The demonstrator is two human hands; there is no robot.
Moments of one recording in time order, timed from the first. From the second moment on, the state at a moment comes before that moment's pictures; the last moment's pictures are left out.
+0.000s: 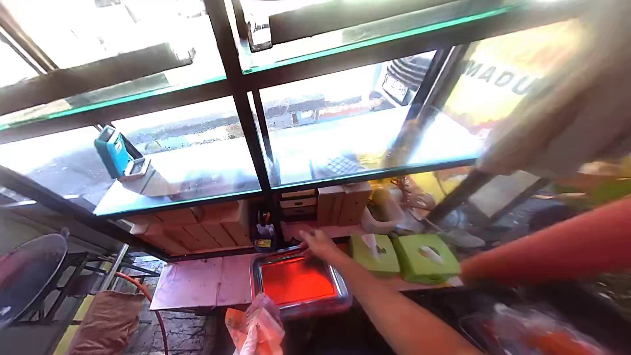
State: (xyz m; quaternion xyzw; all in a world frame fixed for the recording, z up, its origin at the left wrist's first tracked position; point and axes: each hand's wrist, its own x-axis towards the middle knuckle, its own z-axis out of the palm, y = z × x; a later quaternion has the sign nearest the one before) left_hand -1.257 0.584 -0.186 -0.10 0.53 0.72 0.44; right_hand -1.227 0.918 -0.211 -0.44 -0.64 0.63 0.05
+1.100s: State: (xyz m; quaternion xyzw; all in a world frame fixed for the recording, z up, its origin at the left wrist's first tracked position) left_hand -1.437 0.728 -0.216 0.09 0.52 0.47 0.71; right_hand -1.230 0.801 -0.212 -0.53 -0.44 0.68 0.24
